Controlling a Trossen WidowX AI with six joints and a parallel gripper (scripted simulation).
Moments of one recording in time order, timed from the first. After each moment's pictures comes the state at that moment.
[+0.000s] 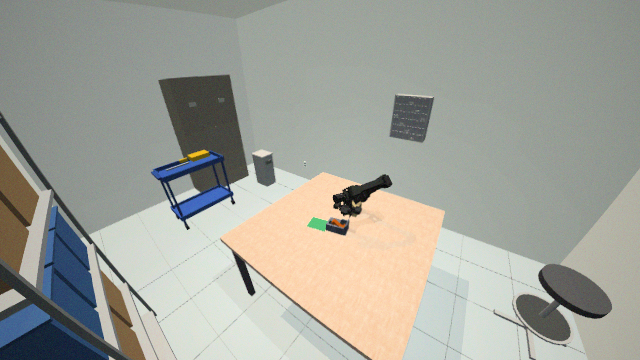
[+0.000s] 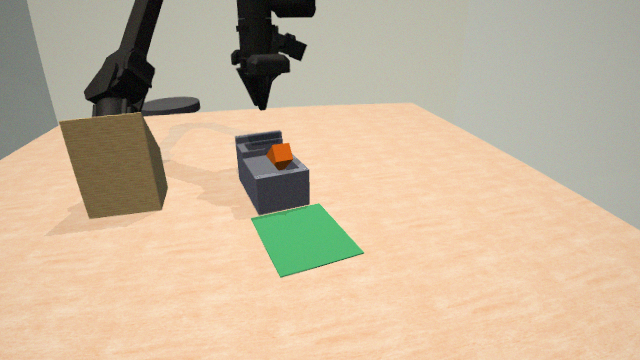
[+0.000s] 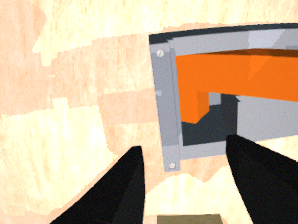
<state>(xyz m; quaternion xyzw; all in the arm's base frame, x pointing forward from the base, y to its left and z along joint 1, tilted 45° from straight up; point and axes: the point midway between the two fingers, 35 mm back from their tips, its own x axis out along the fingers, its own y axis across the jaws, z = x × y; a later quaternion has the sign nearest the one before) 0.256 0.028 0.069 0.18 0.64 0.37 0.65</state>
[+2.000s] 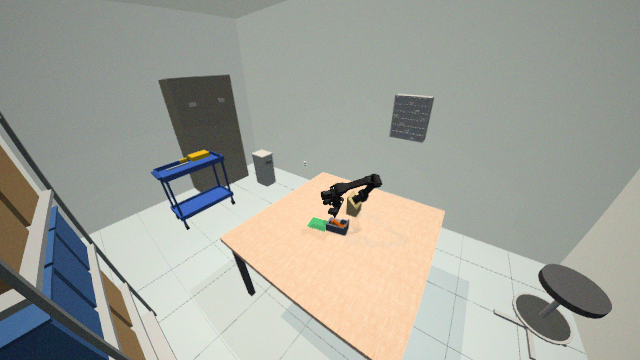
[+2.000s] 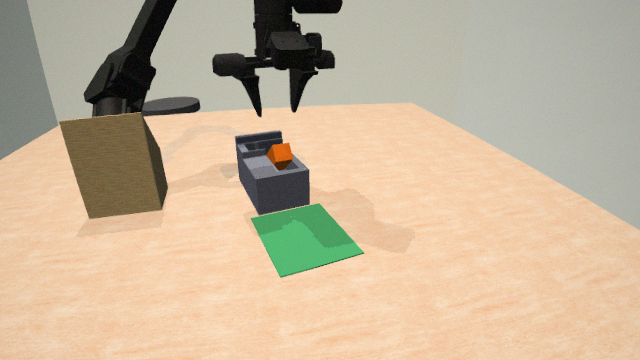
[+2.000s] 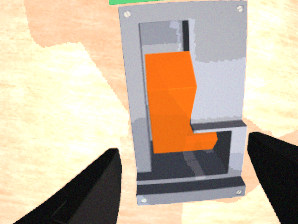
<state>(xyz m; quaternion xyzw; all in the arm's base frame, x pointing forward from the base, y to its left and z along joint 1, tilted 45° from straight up) 0.286 -0.025 0.020 0.58 0.72 -0.18 0.35</state>
